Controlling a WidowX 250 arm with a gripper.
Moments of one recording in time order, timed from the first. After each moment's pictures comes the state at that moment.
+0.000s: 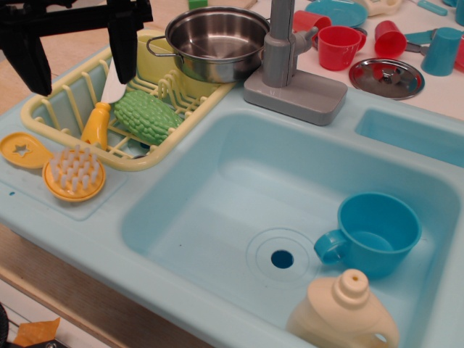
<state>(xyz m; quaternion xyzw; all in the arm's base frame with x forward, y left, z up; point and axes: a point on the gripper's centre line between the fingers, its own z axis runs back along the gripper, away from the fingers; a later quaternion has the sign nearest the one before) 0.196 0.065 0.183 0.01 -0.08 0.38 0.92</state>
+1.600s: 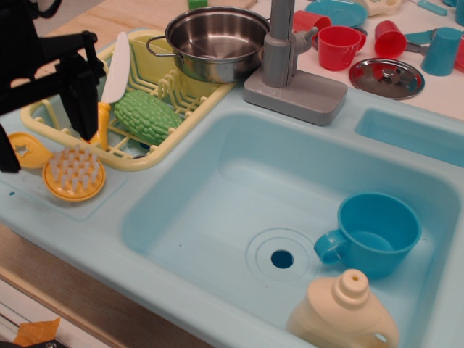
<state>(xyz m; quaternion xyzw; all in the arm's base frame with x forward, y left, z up) 0.155 0.076 0.145 0.01 -0.02 0.57 0.82</state>
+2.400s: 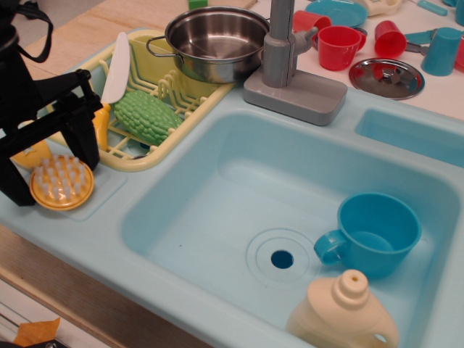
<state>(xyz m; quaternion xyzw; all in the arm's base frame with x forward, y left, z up) 0.152 0.078 0.117 -0.06 -0.03 0.59 0.81</state>
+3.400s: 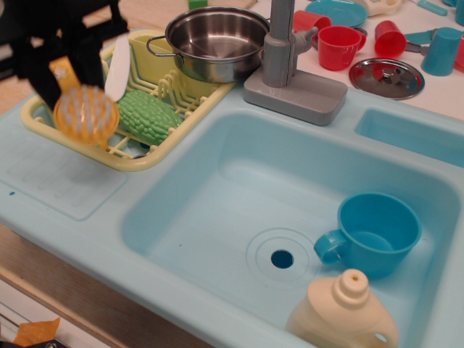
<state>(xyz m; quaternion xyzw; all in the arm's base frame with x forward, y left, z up) 0.201 0.083 0.168 -0.01 -0.10 0.52 0.85</state>
